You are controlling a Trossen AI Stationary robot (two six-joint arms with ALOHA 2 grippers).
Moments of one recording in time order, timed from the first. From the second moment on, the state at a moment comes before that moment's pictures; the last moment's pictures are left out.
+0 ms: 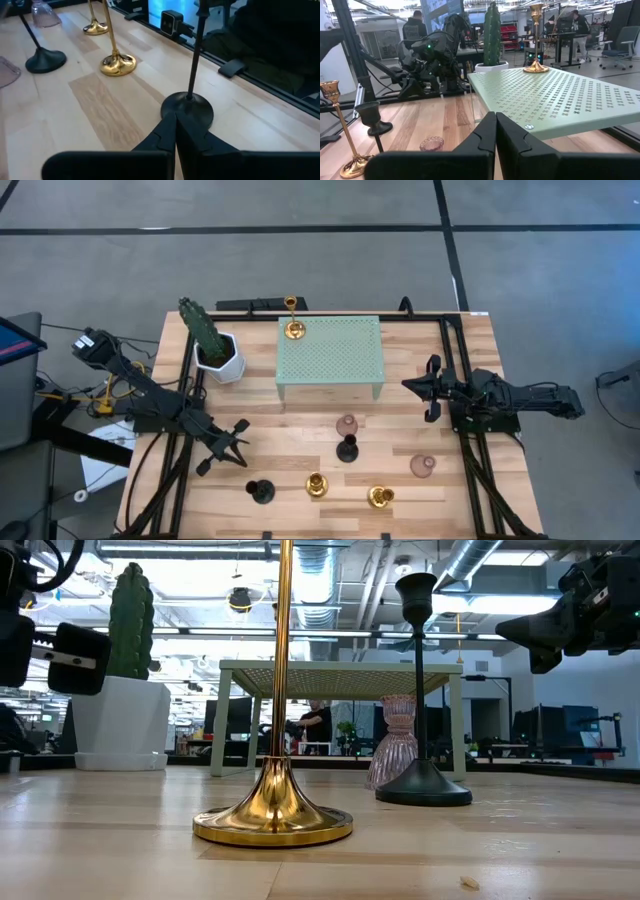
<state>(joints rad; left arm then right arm) -0.62 0.75 0.01 0.55 0.07 0.09 -0.01 0.01 0.00 0.04 0.17 0.08</state>
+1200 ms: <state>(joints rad) -0.62 1.52 0.21 1.02 0.22 -0.07 -0.01 0.01 0.00 0.04 0.17 0.14</state>
